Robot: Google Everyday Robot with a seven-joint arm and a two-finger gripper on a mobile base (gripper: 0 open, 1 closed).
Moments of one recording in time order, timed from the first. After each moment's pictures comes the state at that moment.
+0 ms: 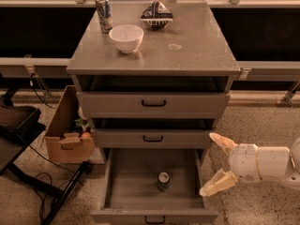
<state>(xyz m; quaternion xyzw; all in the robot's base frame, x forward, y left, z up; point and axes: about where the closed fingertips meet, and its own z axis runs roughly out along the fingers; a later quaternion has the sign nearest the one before) 0.443 -0.175 0.678 -0.51 0.71 0.23 0.42</state>
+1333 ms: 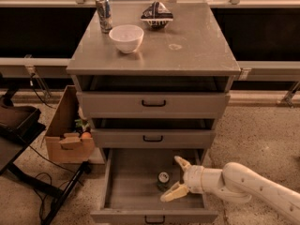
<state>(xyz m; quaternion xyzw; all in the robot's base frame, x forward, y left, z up) 0.501 -0.087 0.459 -0.45 0.72 0.31 0.42</state>
